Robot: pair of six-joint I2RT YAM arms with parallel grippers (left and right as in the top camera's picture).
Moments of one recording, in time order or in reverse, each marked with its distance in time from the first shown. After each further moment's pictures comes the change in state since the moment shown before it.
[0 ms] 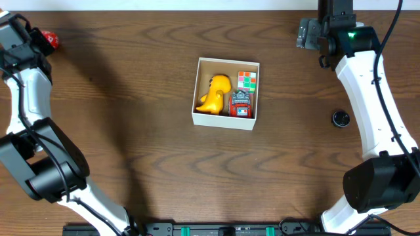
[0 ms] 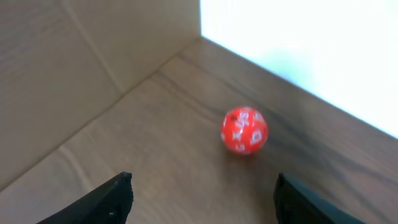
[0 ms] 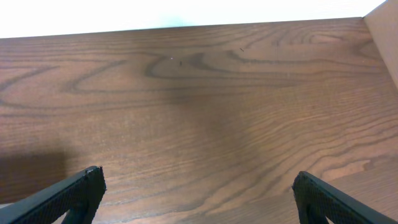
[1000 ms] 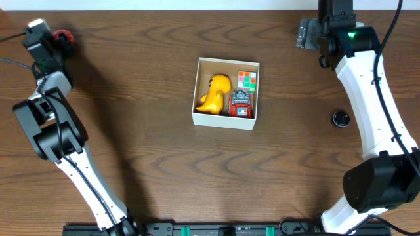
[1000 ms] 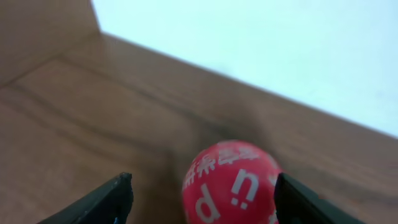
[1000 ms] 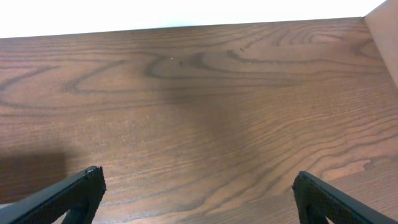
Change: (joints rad) left arm -0.011 0.472 0.165 0.473 0.252 0.029; right arm 0.000 0.000 0.000 0.000 0.000 0.000
